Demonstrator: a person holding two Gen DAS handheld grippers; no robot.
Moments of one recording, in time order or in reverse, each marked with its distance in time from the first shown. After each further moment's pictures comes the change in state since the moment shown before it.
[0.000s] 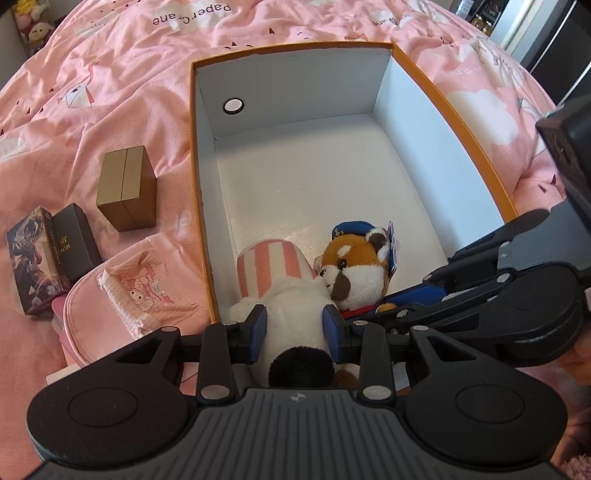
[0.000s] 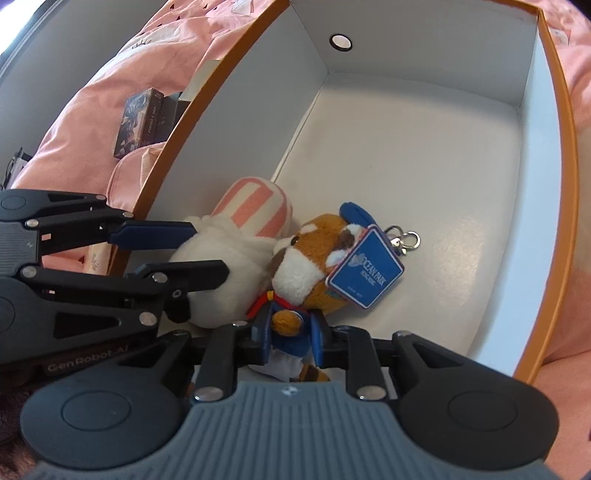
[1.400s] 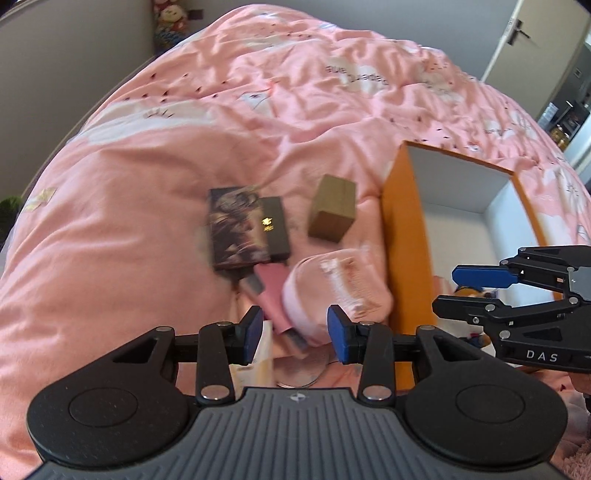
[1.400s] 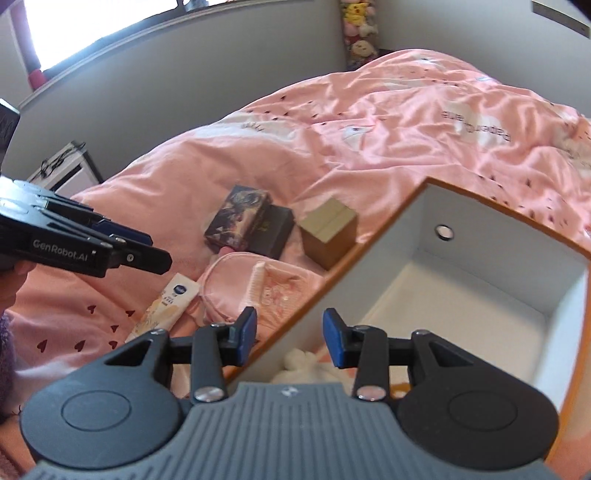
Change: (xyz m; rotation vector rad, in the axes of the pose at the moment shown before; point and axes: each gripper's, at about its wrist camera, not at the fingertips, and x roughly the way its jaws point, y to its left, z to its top) left arm -0.096 0.135 -0.060 -0.331 -0.183 0.139; right arm -0.031 0.109 0.020 -0.391 -0.357 -0.026
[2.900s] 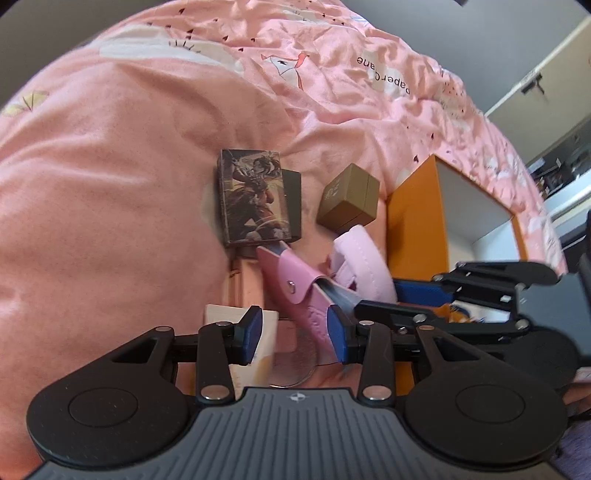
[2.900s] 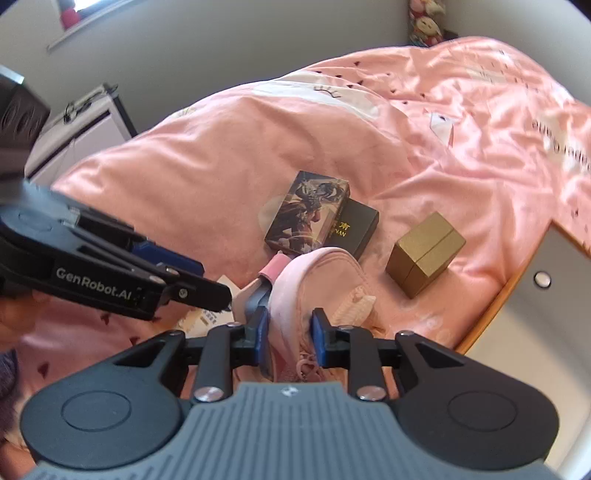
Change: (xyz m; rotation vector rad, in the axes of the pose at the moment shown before) left arm 0.037 0.061 -0.004 -0.241 0.062 -0.216; right arm 0.074 0.047 0.043 -0.114 0.133 0.088
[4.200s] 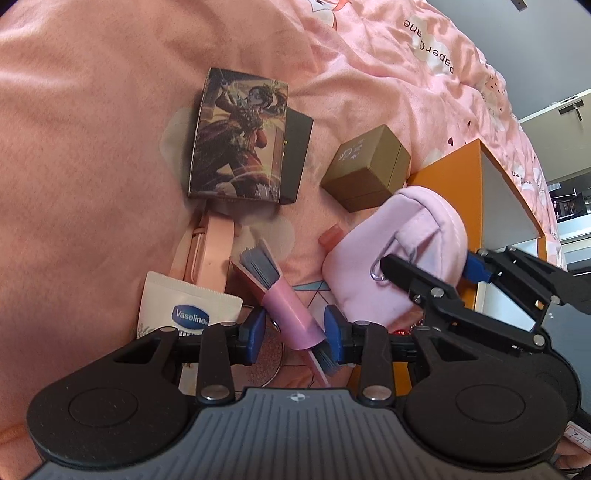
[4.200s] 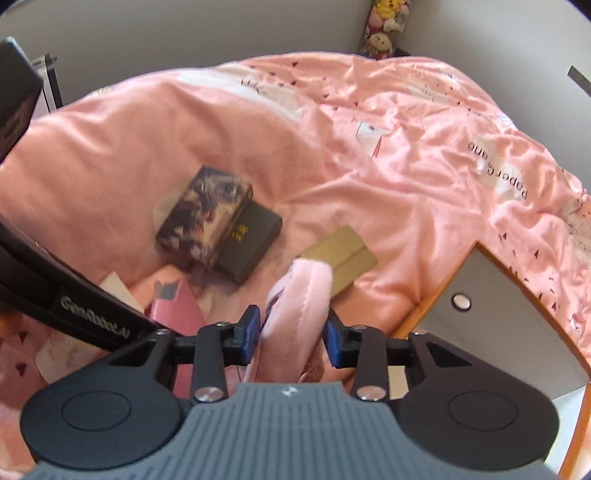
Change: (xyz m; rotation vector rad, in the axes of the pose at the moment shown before) left arm 0.071 -0.005 0.002 -0.176 0.140 0.001; right arm 0.021 -0.020 0.003 -0.094 0.003 -0.291
